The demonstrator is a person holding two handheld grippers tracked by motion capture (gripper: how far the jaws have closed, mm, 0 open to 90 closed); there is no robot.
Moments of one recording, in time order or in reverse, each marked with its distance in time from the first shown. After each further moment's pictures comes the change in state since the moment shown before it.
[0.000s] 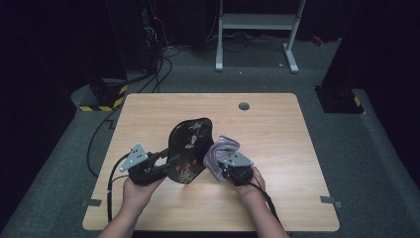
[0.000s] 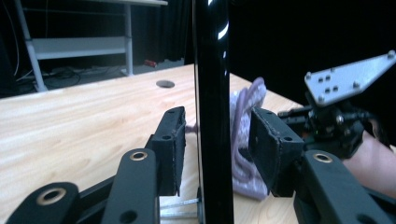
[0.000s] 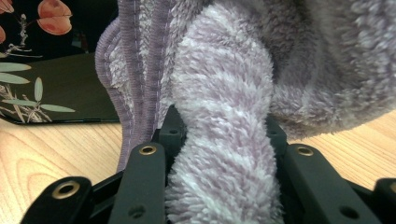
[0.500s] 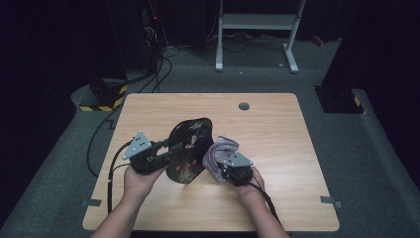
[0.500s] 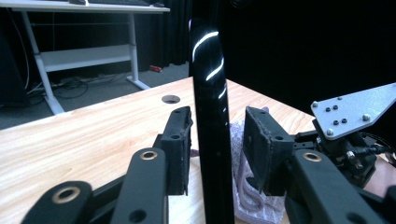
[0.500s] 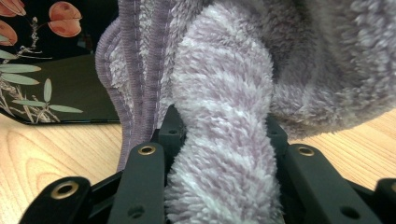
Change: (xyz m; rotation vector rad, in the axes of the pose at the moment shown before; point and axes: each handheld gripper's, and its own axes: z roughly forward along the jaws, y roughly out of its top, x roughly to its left) left arm -0.001 0.033 0.011 0.007 0.017 0.051; right arm 0.002 0.001 0.000 -0.001 0.016 -0.002
